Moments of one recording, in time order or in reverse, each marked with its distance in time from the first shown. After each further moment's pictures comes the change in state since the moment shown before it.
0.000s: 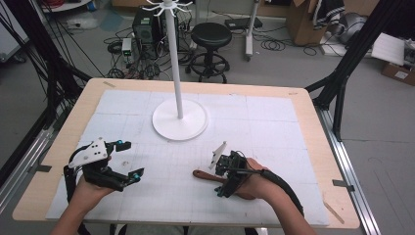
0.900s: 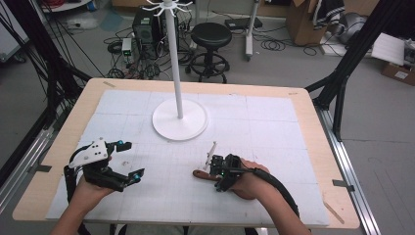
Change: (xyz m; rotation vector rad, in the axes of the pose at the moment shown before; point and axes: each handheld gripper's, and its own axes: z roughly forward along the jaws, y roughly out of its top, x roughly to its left) left arm 0.000 0.000 0.001 0.002 -0.006 -0.001; right arm 0.000 0.015 0.009 0.128 0.008 0.004
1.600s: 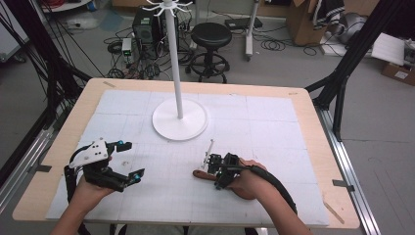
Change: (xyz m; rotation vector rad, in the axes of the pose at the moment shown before) left arm 0.000 0.000 0.000 0.002 -0.005 0.001; right arm -0.004 0.006 0.002 0.043 0.044 0.031
